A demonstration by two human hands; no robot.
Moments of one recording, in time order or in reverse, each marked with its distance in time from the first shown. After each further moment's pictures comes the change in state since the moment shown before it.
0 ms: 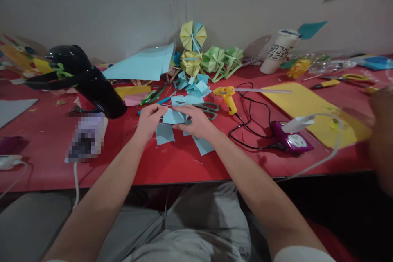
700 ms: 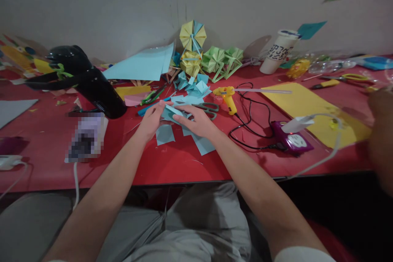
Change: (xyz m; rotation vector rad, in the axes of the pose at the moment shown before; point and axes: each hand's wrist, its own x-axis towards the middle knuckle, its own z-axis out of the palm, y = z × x) left_hand -0.003 0.004 0.005 -0.195 -0.129 -0.153; right_hand 0.000 -0.009 -0.002 0.104 0.040 0.131
